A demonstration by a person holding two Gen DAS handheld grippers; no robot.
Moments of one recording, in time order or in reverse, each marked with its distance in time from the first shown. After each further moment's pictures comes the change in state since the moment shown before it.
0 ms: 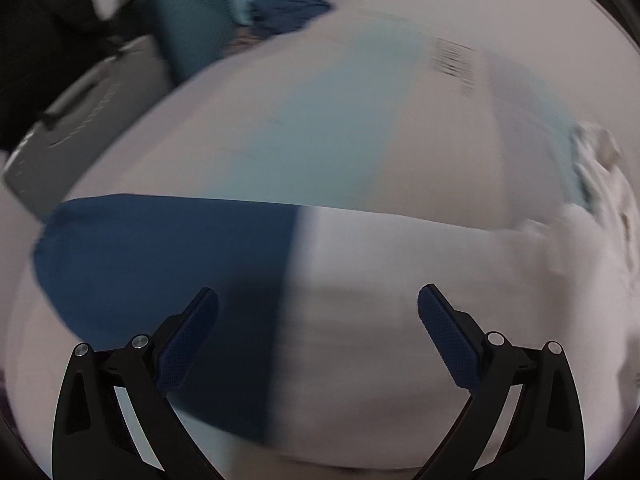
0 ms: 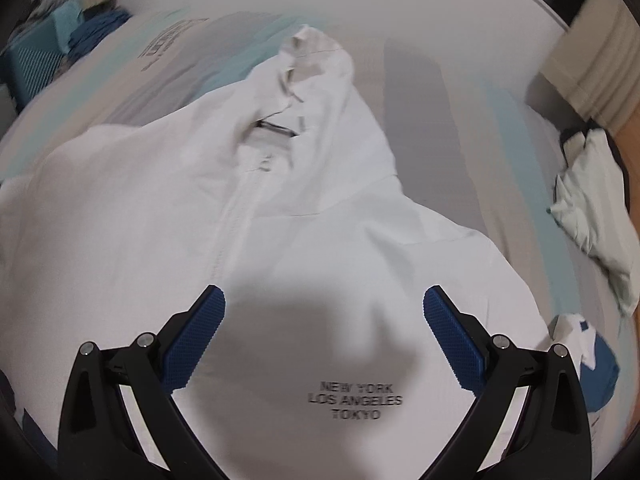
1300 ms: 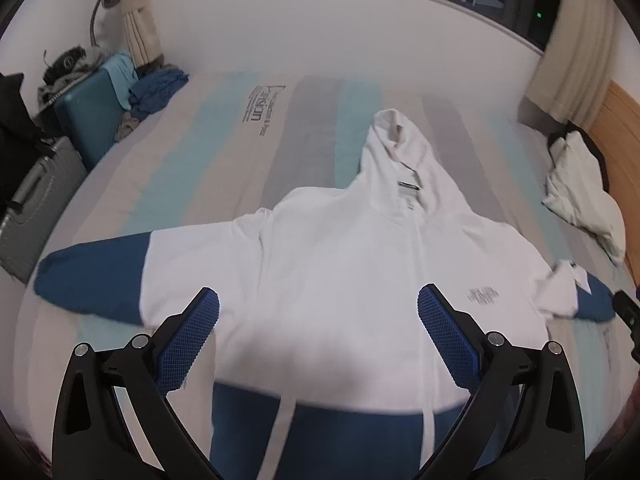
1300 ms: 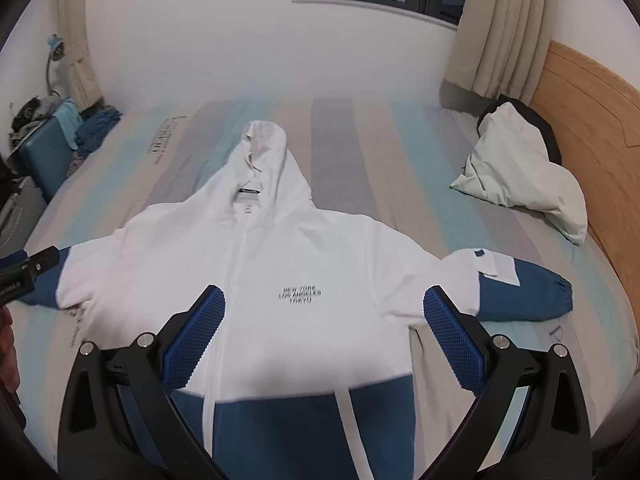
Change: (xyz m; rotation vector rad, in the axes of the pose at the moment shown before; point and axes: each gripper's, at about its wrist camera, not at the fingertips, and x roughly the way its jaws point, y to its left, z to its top) left arm -0.249 -0.182 -0.063 0.255 -0.087 -0.318; right arm -0.240 -0.089 -0.075 0.264 -0.144 -0.010
